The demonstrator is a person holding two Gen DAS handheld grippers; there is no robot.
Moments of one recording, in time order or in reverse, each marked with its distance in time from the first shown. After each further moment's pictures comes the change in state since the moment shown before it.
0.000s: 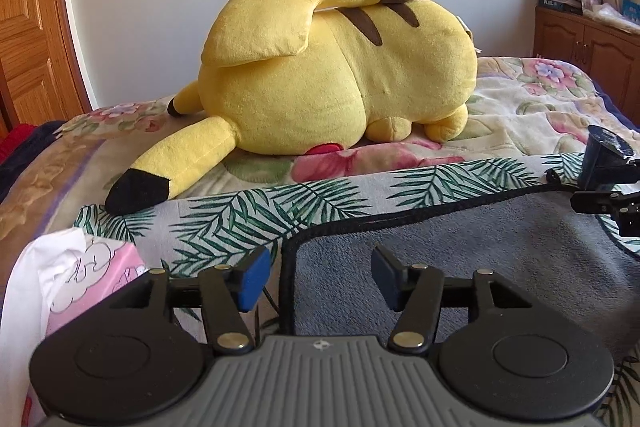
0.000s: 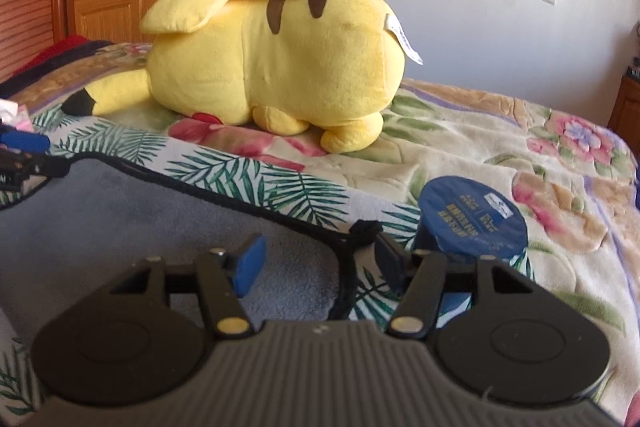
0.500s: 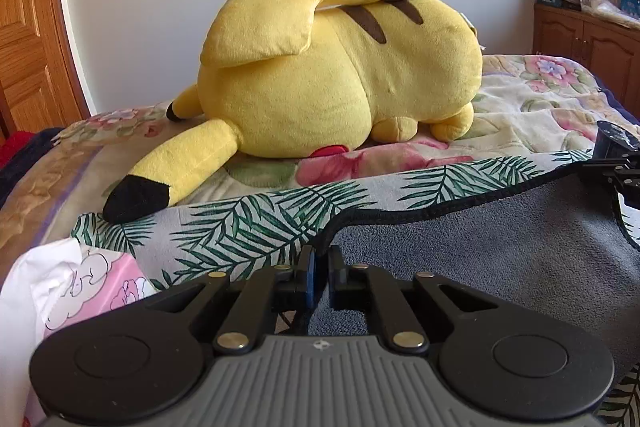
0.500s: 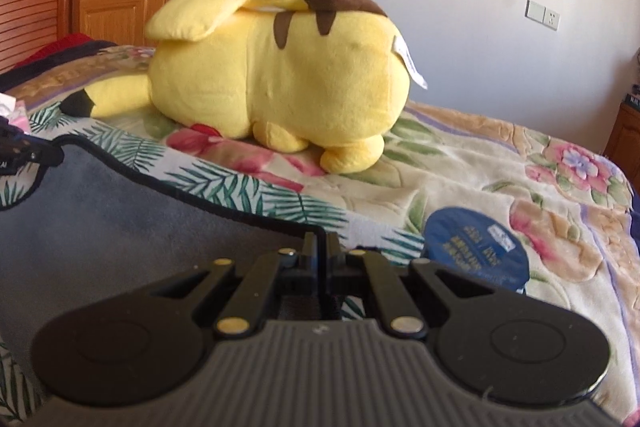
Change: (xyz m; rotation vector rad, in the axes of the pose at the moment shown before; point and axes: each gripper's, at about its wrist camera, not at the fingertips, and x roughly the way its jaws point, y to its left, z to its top) left arm 0.017 0.006 0.000 0.022 -0.007 0.010; right arm 0.013 0.006 0.000 -0.068 -0.044 -0.042
